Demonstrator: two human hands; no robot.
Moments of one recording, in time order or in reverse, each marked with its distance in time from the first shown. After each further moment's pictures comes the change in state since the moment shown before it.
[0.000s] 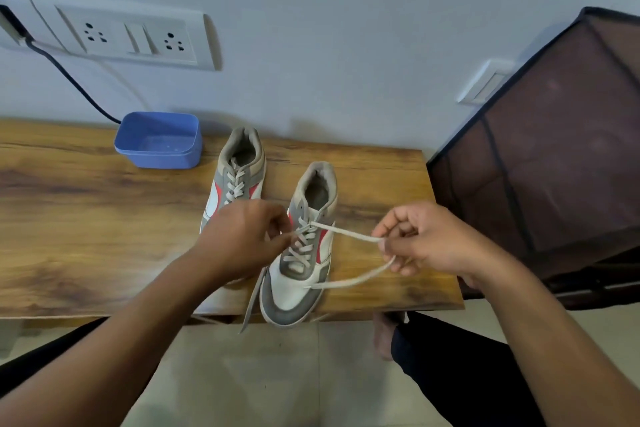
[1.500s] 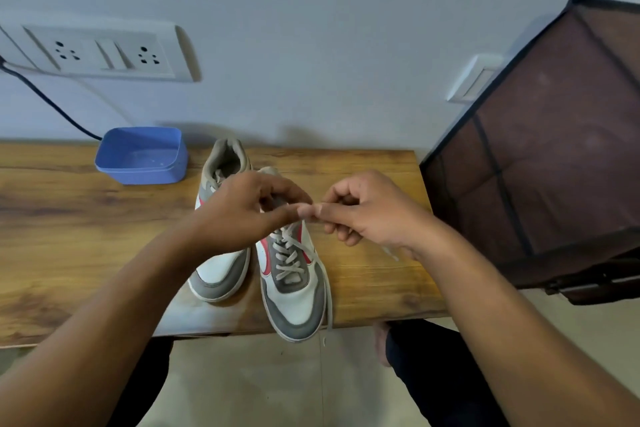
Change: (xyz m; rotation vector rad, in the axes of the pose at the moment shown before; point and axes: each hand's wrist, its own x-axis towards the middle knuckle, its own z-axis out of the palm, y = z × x) left_hand 0.036 0.022 -0.027 -0.335 -0.013 0.155; right_hand 0.031 -0.045 0.016 0.004 0.008 -0.257
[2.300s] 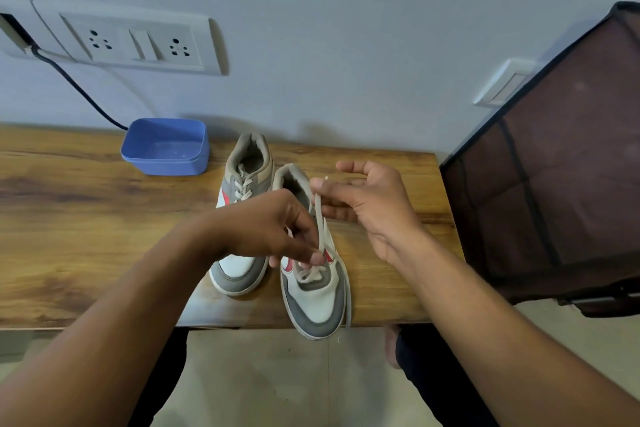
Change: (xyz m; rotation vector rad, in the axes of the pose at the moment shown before) left_hand -0.007 0.000 -0.015 -0.133 -0.505 -0.177; right_hand 0.029 -0.010 0.046 0.702 0.299 0.044
